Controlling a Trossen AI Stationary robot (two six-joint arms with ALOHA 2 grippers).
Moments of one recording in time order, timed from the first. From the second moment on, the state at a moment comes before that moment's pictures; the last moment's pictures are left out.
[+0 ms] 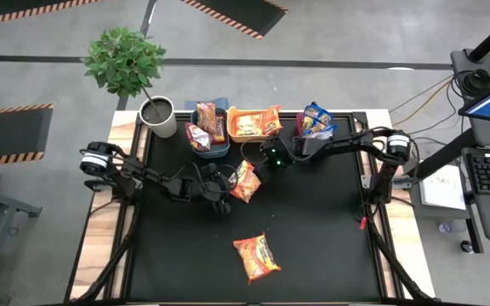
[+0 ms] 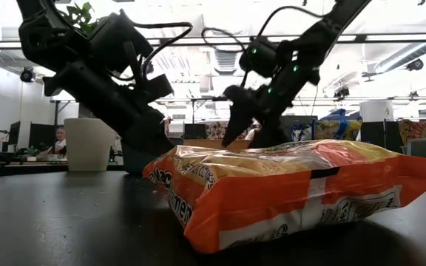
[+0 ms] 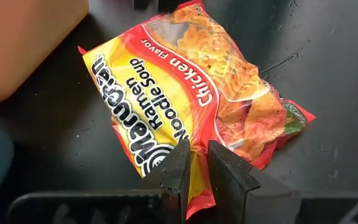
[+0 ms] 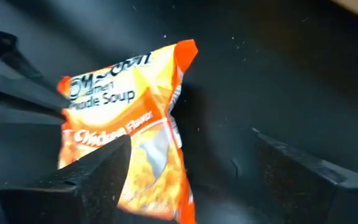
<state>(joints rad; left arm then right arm) -0.11 1.70 0.59 0.37 -0.47 -0.22 -0.28 1.77 1.01 -0.09 -0.11 0.52</state>
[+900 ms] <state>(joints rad) -0.11 1.70 0.58 0.40 -0.46 -0.23 -0.27 1.95 1.01 0.29 -0.42 0.55</state>
